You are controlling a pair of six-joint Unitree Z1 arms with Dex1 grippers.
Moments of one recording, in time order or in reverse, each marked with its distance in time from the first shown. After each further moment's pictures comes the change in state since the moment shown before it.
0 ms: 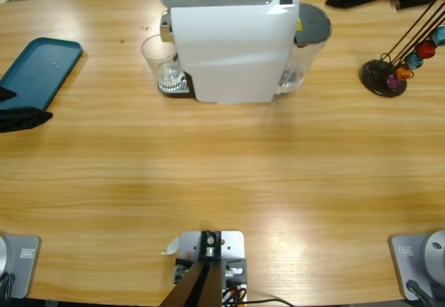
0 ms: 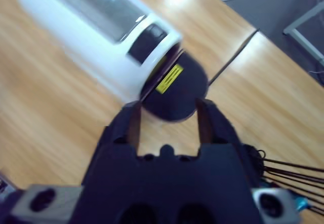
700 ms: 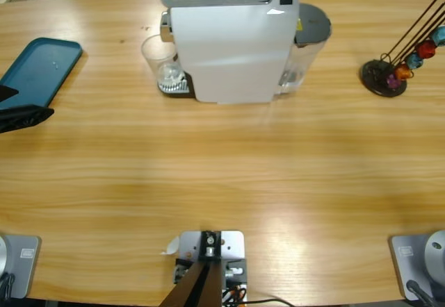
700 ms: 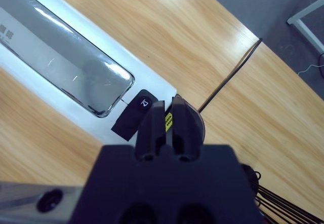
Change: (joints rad) arm 0 0.002 -0.070 0.102 -0.141 0.004 -0.005; arm 1 -0.019 0.285 -0.357 0.171 0.010 -0.015
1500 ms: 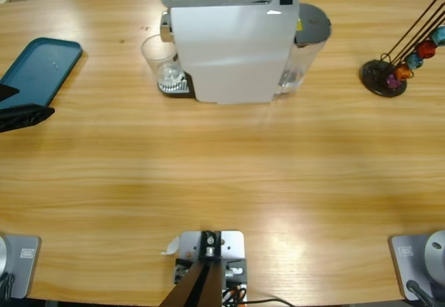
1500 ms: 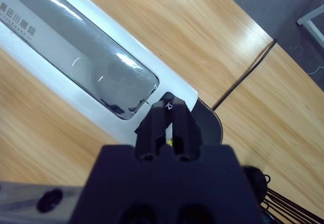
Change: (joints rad) arm 0 0.000 0.000 0.000 -0.005 -0.006 0.000; arm 1 0.042 0.019 -0.021 0.022 0.001 0.019
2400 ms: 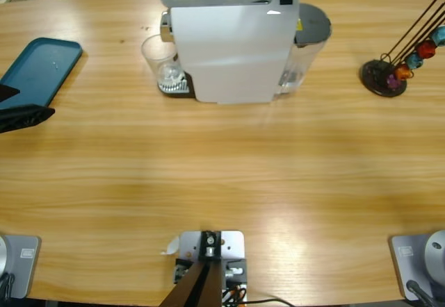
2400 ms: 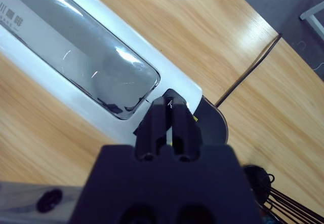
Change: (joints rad) arm 0 0.000 0.000 0.001 0.000 -0.003 0.000; arm 1 0.000 0.013 0.032 -0.021 0.000 0.008
